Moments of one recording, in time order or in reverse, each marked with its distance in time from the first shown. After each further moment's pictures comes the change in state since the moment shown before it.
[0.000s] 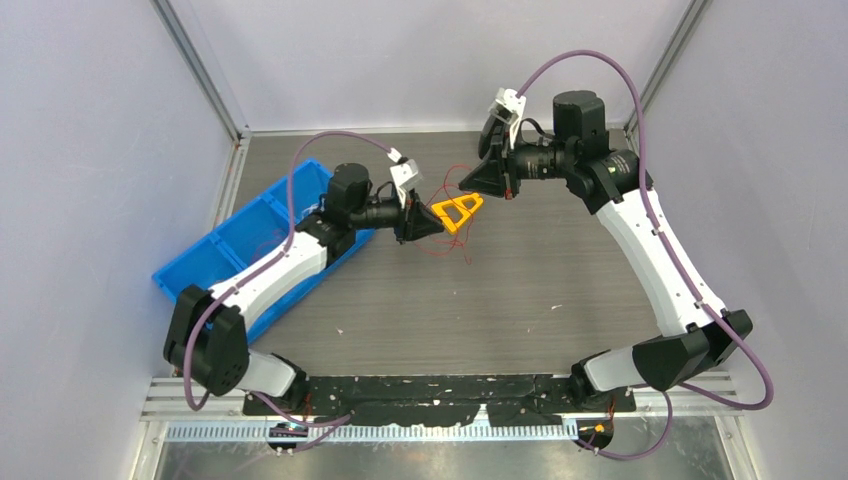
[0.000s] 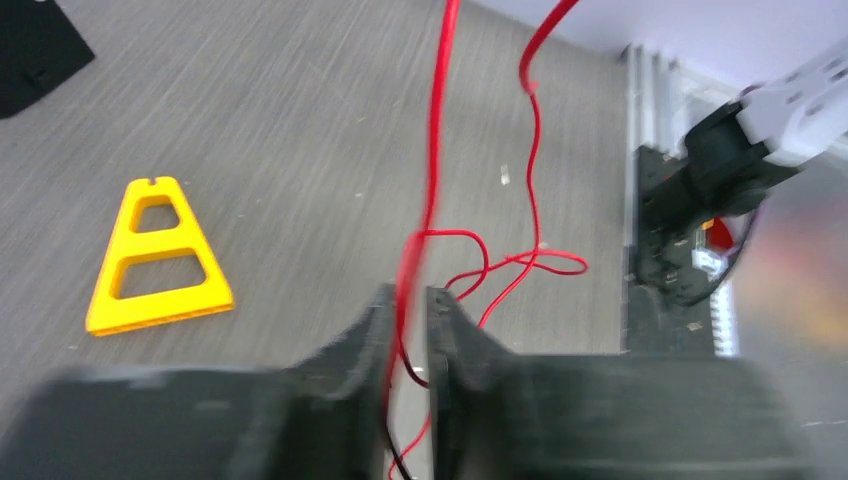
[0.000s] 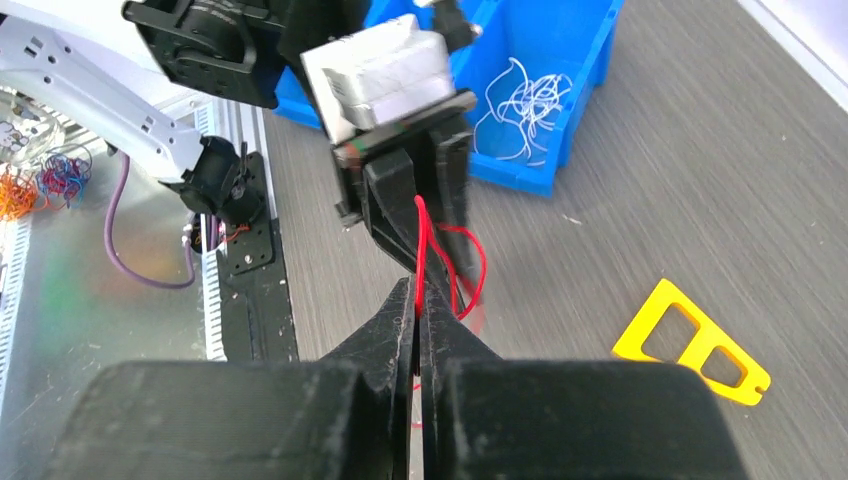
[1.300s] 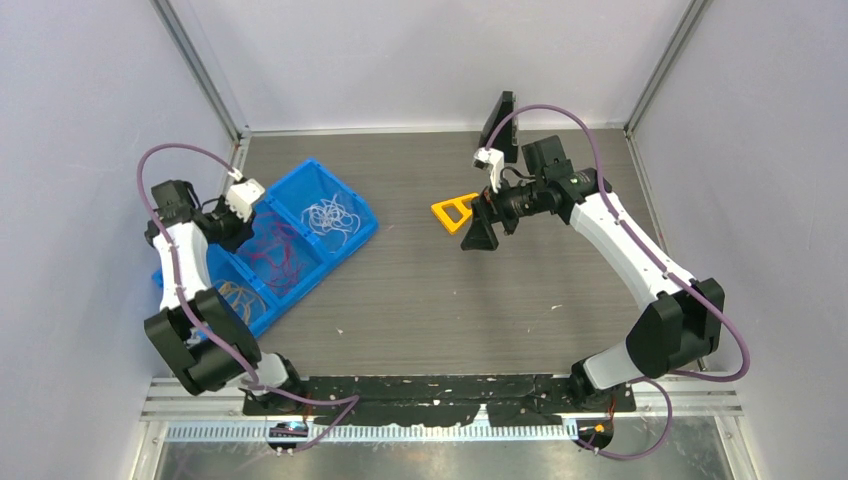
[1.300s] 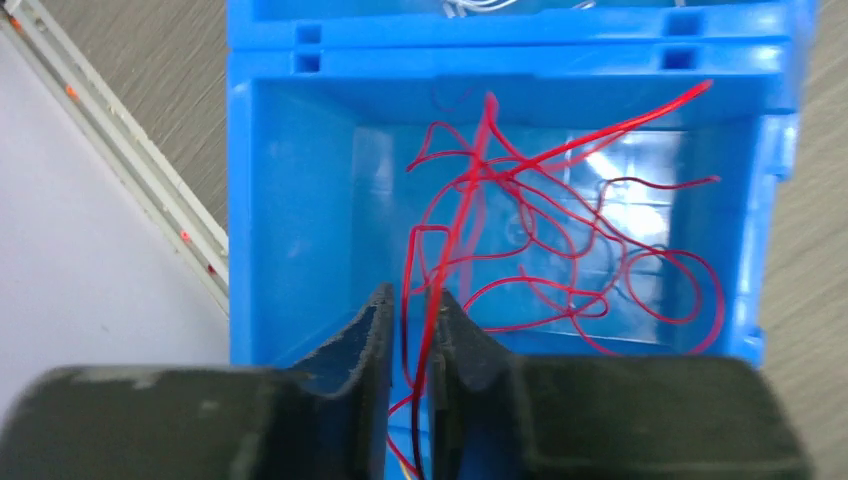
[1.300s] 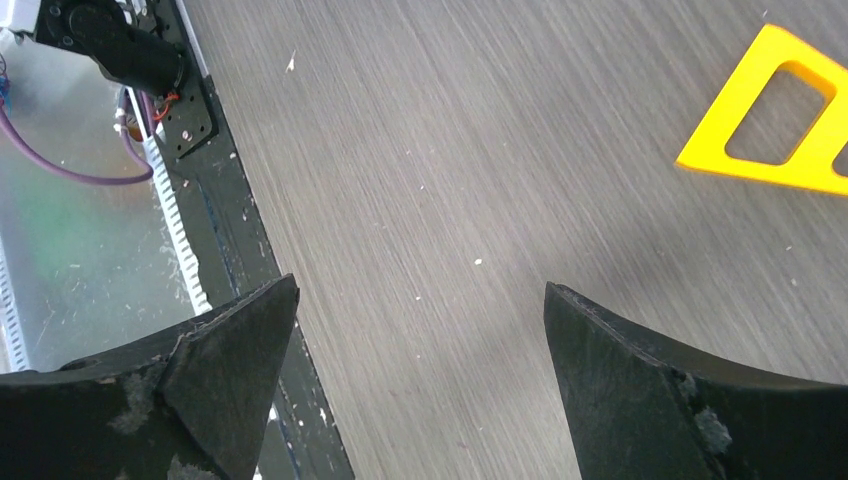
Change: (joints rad) left arm 1.072 -0.027 0.127 -0.900 -0.123 1.146; right arm -0.011 0.060 -0.287 -0.093 0.120 -0.139
